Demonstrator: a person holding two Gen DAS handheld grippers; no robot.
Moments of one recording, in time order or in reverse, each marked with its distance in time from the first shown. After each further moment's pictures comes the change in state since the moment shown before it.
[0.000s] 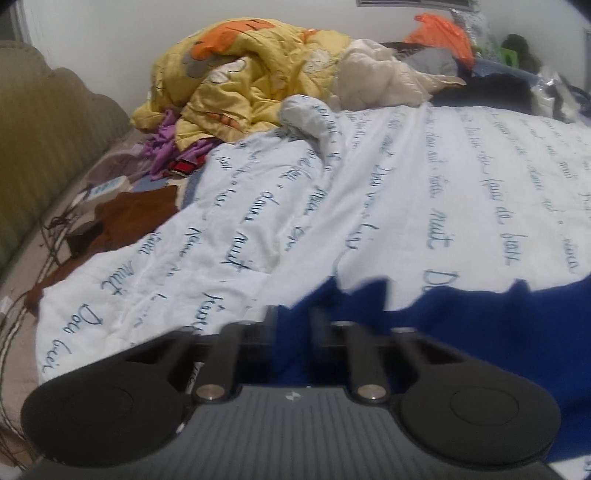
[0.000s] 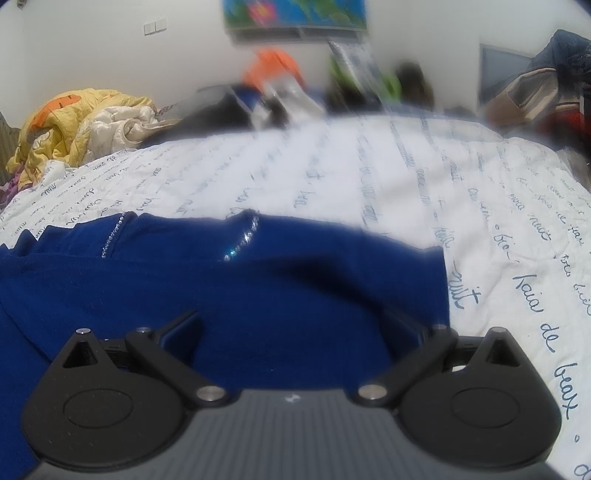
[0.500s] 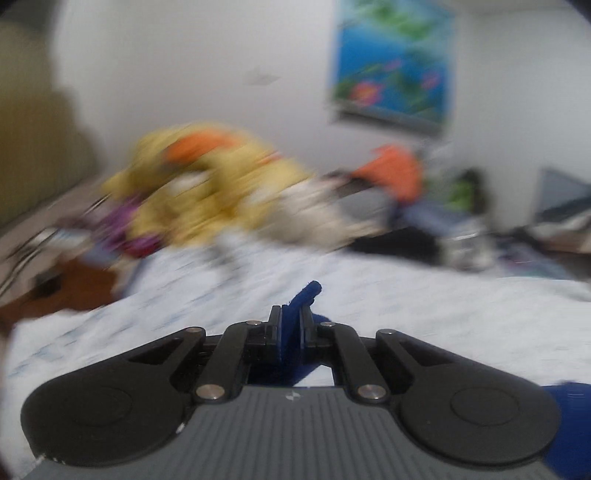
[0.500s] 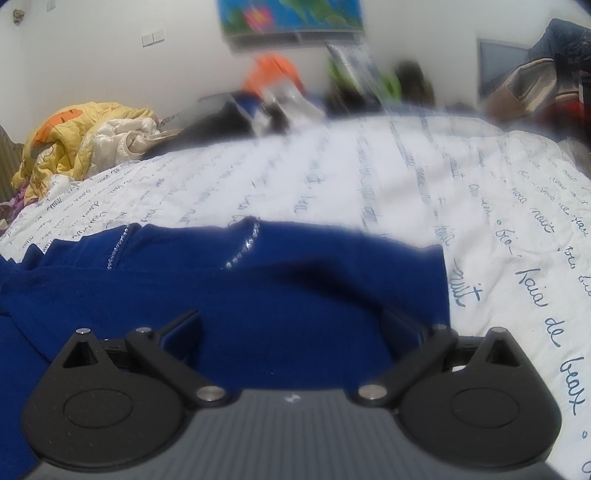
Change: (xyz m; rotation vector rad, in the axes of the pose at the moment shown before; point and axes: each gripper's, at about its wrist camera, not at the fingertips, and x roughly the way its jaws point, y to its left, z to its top) left arm -0.161 -0.055 0.050 -0.200 -0.372 -0.274; right arm -0.002 -0.007 -0.001 0.042 -0.018 0.032
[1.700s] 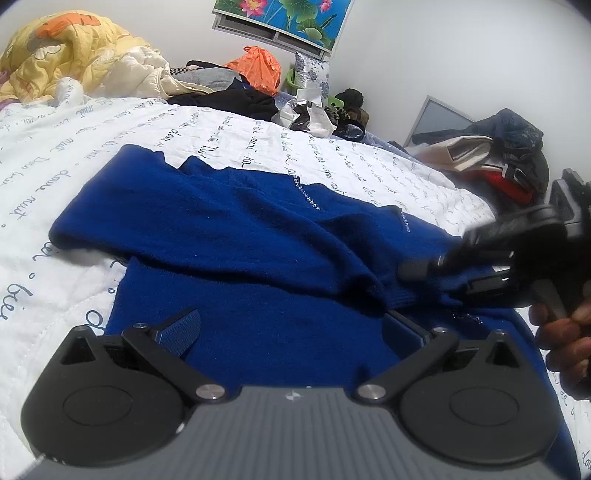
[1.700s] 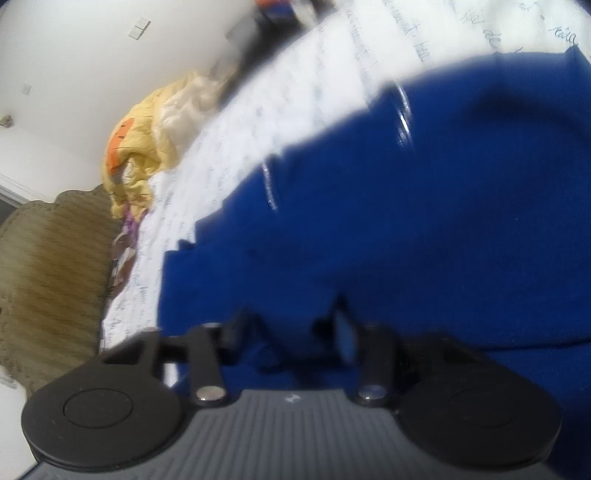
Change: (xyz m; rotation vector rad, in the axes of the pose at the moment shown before) left arm -0.034 -0.122 -0.184 -0.065 0.287 -0.390; right arm 0.010 0.046 0.005 0.454 0.391 0.445
